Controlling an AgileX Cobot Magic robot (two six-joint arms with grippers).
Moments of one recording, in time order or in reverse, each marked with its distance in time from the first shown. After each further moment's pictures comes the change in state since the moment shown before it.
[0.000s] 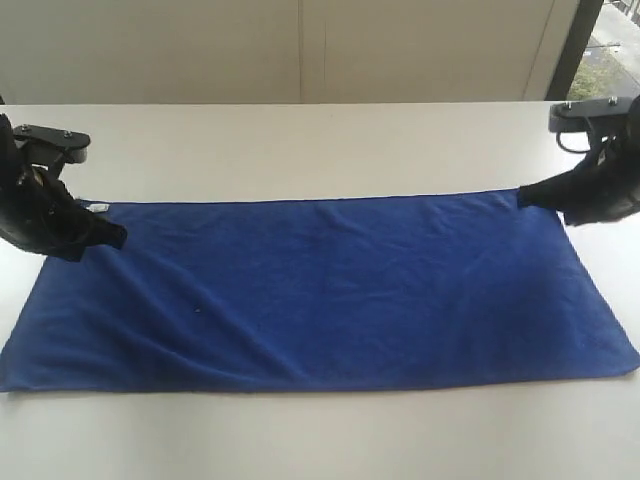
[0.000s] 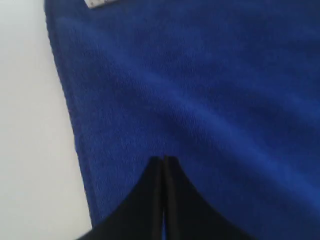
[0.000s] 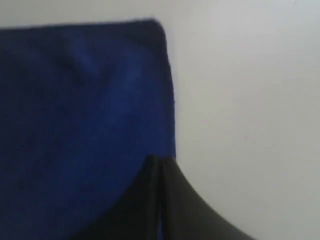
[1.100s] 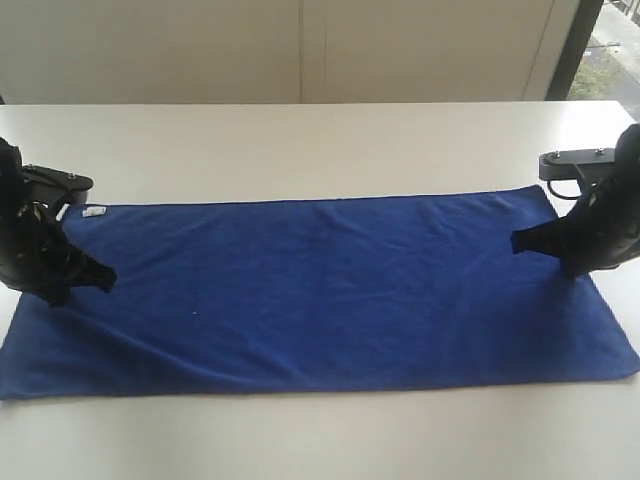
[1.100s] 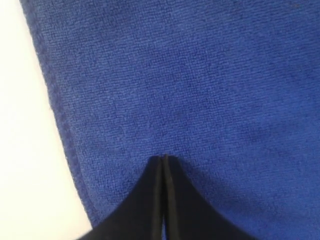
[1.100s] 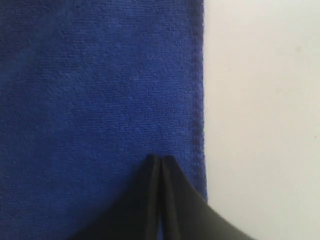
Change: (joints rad) left arm -0.002 0.038 0.047 0.057 0.091 0.000; right arm 0.010 0.026 0.065 0.041 0.072 -0.018
